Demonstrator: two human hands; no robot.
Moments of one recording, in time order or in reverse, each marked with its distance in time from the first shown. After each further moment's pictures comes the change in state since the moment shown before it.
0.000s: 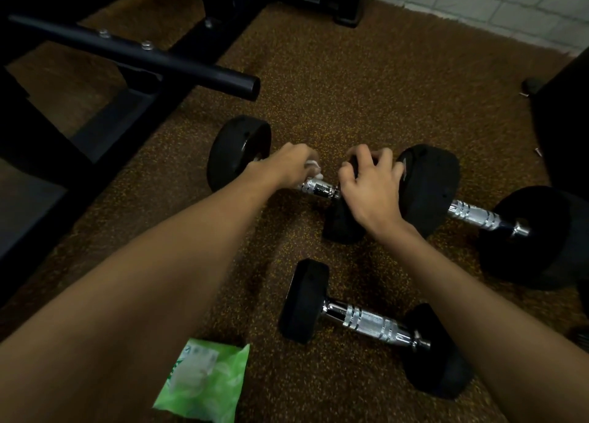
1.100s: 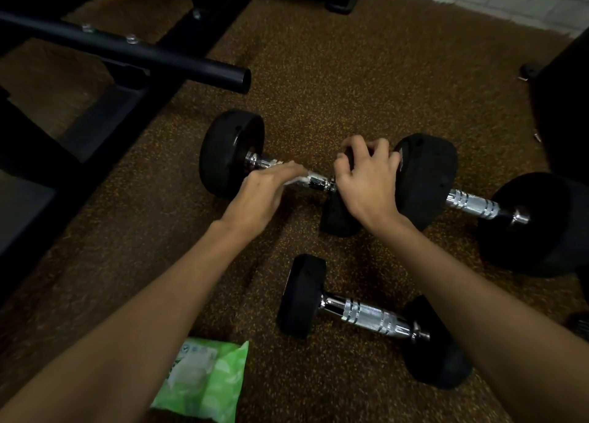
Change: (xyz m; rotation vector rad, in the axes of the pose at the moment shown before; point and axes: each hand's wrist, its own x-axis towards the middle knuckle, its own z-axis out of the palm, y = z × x) left_hand -0.058 -0.029 0.044 -0.148 0.486 0.344; right_hand 0.000 0.002 0.004 -0.008 0.076 -0.031
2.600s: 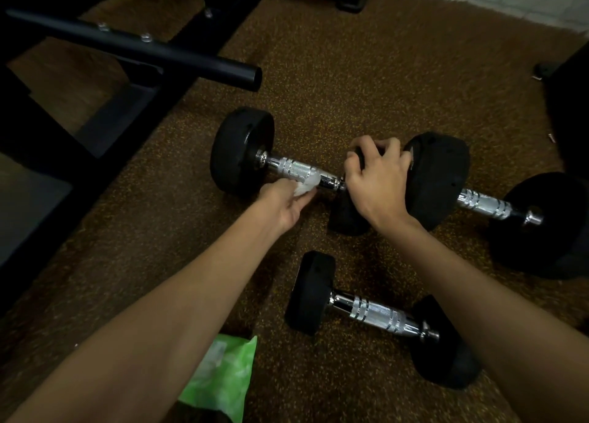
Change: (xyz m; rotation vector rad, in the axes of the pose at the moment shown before) left_hand 0.026 0.031 0.019 -1.327 0.338 -1.256; right_hand -0.004 -0.004 -0.002 -0.030 0.021 -0.012
